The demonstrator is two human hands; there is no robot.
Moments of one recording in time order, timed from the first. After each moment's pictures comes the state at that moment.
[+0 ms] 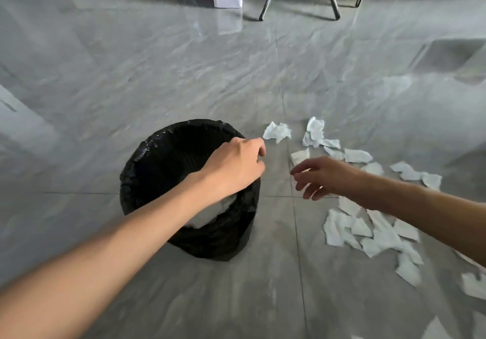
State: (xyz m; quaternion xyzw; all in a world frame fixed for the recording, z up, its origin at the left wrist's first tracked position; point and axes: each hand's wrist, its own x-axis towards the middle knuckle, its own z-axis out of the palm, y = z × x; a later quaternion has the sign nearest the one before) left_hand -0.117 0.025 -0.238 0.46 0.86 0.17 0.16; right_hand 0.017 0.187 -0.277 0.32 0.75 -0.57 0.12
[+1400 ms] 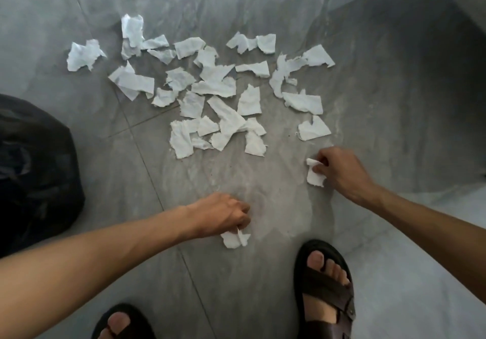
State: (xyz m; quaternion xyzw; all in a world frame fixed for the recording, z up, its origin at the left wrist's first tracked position) left_hand 0.172 0.100 -0.439 0.87 0.39 -0.14 0.27; right_hand 0.428 0.255 -0.446 0.55 0.79 -0.27 0.04
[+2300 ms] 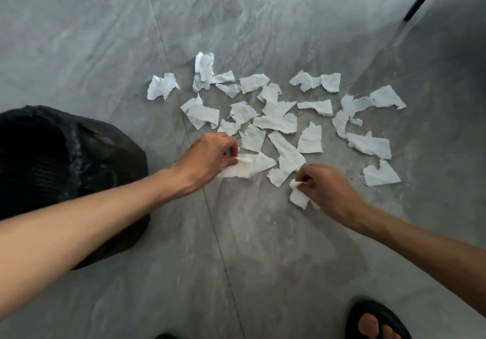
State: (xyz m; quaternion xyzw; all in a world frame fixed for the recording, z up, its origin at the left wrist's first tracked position) left_hand 0.018 0.163 -0.369 0.64 0.73 0.11 0.20; right_hand 0.279 0.245 -0.425 0.37 0.86 -0.35 -0.07
